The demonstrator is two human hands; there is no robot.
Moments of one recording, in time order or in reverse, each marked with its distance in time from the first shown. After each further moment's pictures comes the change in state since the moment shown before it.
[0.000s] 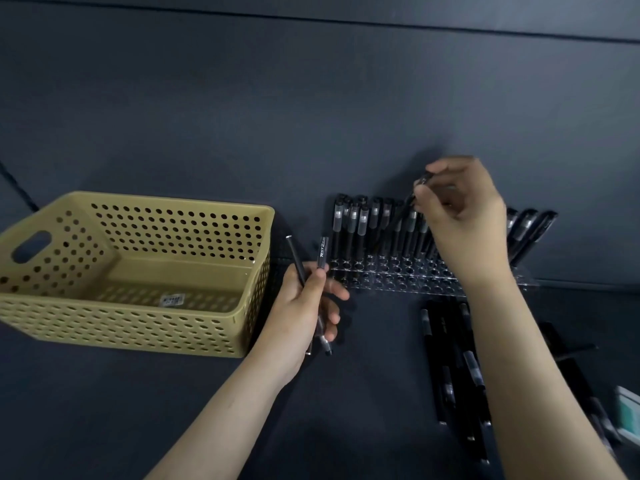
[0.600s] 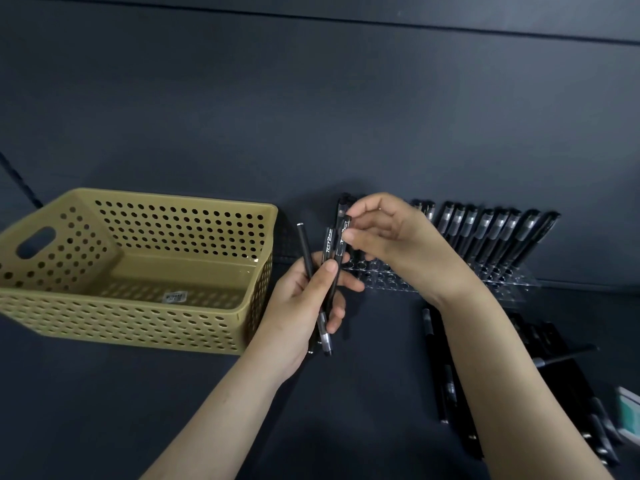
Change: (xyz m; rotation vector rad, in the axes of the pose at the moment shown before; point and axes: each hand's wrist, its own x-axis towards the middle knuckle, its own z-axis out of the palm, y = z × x) left_hand -0.007 0.009 -0.003 -0.069 -0.140 0.097; right_hand -0.018 -0.019 0.032 0.237 -0.560 0.278
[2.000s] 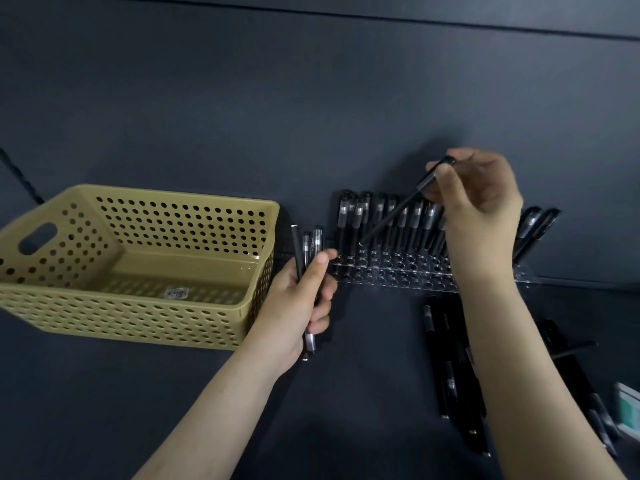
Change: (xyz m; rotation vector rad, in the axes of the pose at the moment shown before) left_hand 0.006 0.000 -0.008 0.054 0.085 -0.130; right_hand 0.002 0.001 -0.030 0.093 0.668 -0.350
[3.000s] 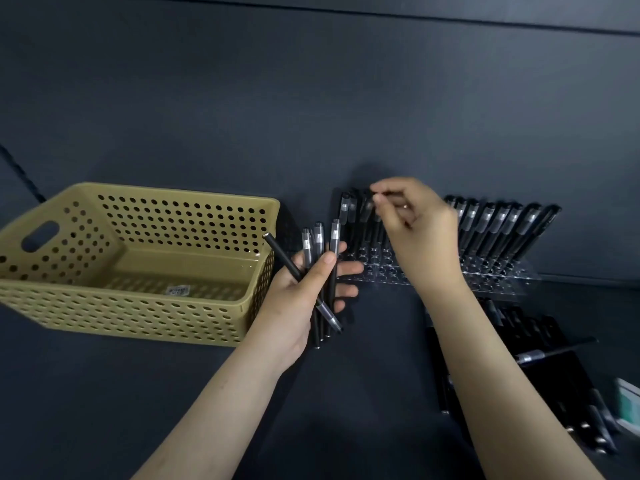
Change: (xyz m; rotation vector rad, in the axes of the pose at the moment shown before) left_hand -0.002 -0.001 0.004 -0.056 -0.052 0.060; right_hand -0.021 0.024 0.025 -0.397 -0.218 -0.194
